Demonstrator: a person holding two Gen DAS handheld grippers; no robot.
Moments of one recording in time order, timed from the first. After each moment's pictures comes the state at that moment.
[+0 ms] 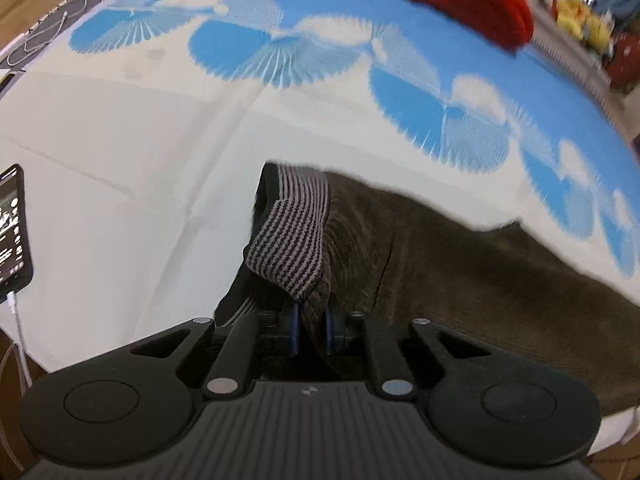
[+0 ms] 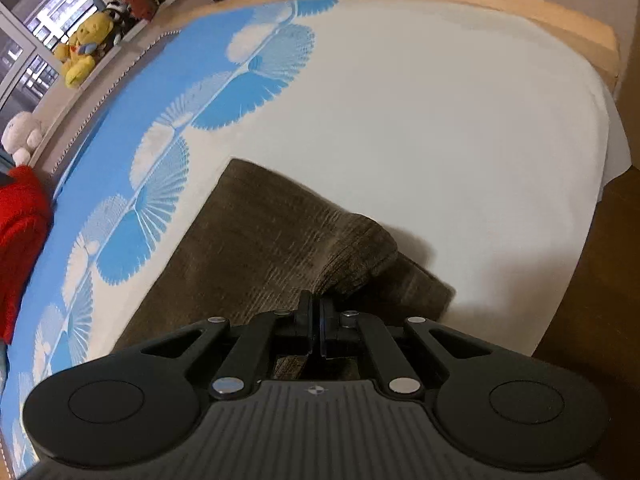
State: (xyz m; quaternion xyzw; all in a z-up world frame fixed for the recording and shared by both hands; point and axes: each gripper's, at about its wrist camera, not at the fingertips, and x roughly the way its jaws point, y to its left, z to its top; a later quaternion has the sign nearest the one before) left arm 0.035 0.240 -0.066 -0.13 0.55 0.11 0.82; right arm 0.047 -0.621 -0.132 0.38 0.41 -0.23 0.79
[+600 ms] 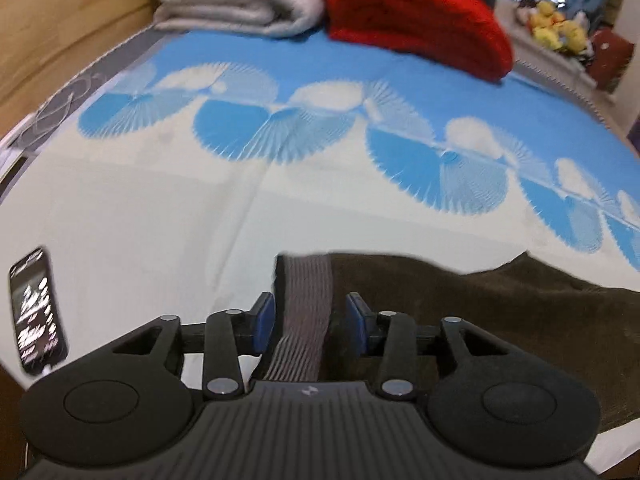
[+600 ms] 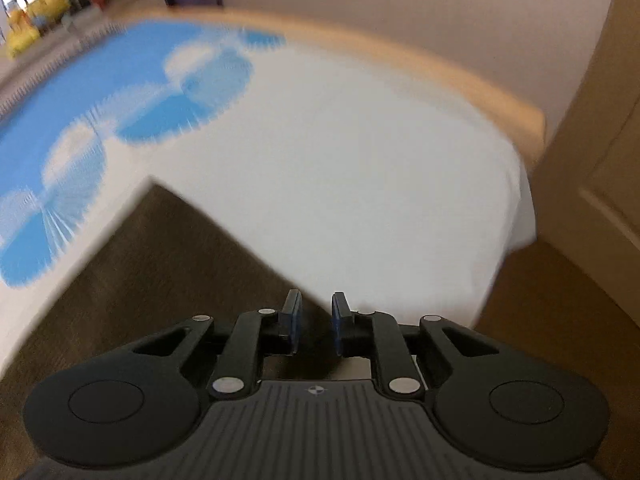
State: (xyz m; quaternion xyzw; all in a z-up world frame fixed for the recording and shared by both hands) left arm 0.034 0.240 -0.037 -0.07 0.45 0.11 0.88; right arm 0.058 -0.607 -0.103 0.24 0.39 -0.33 0.83
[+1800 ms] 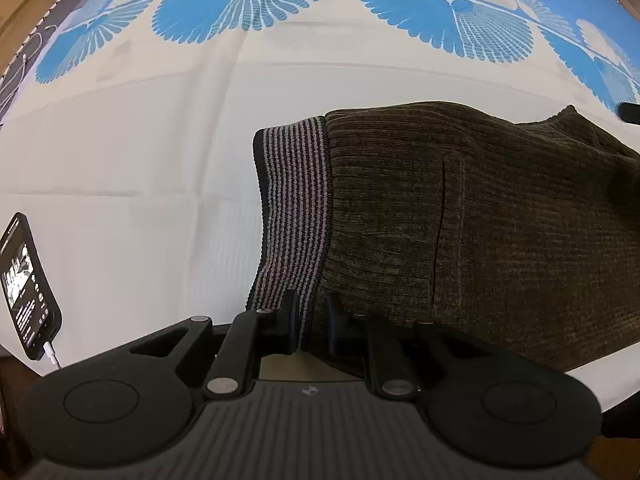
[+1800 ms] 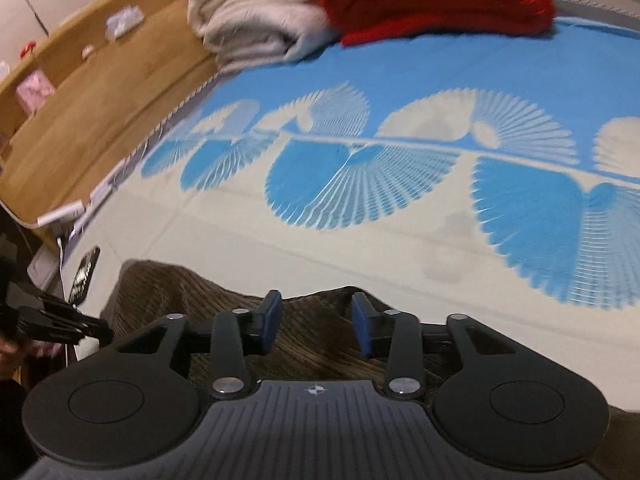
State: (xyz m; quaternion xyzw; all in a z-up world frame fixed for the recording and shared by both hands) left arm 0.053 0.233 -0.112 0.01 0.61 0.08 0.79; right arm 0.237 -0.132 -0.092 0.05 0.44 0.38 0.81
